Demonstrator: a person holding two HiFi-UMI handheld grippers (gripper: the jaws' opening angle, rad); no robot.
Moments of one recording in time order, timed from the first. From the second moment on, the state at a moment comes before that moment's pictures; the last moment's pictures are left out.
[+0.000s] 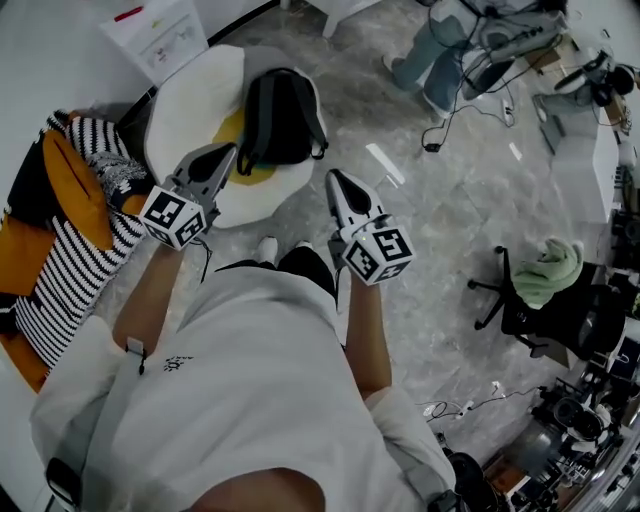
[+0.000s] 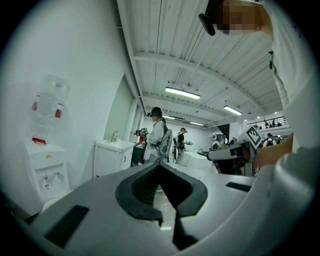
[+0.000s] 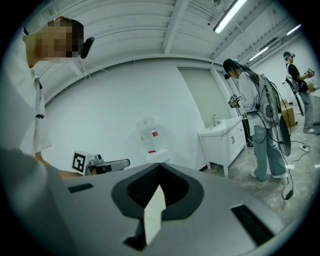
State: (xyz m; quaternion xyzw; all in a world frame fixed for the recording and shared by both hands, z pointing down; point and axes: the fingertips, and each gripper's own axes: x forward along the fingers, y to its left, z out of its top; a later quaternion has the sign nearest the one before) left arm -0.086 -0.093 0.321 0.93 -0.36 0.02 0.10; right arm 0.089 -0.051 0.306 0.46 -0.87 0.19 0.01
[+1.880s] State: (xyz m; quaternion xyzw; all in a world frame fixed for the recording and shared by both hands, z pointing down) left arm -0.055 -0.359 0.509 0.81 -0.55 0.08 0.19; right arm 0.125 -0.405 0.544 0.25 -0.92 0.26 0.11
